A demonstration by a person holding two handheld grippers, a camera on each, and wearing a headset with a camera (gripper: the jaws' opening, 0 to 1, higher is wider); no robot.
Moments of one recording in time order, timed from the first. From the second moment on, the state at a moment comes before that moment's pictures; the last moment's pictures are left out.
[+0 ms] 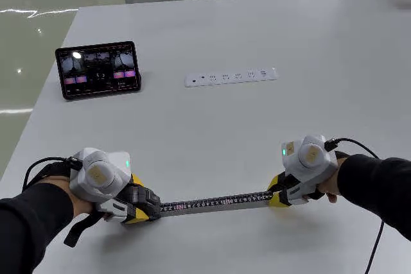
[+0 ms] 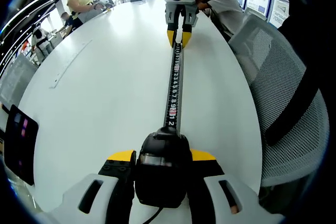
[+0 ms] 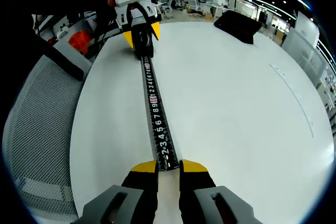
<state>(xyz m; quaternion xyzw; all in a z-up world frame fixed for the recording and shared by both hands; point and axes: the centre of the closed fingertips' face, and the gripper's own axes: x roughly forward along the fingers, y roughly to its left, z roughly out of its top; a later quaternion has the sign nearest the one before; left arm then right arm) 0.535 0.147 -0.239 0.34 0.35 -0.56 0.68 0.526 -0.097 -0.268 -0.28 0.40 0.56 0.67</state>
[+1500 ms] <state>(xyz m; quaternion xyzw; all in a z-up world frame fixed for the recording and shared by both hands) 0.538 0.158 -0.234 0.38 0.39 -0.56 0.62 0.526 -0.099 -0.268 -0.32 0.40 0.57 0.64</state>
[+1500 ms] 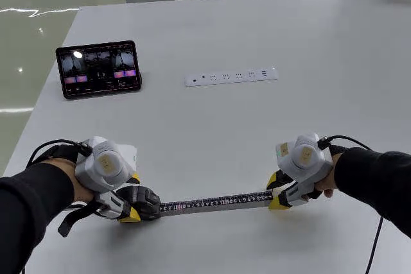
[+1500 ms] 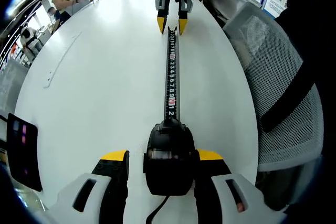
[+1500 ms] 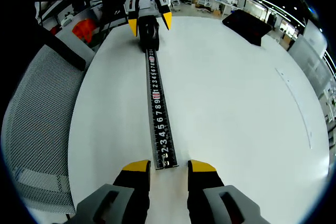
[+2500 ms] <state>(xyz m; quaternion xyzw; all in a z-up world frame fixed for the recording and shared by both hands) 0.551 0.158 -0.217 0.27 0.42 -0.48 0.72 0.530 -0.093 -0.250 -0.24 0.38 0.52 0.73</state>
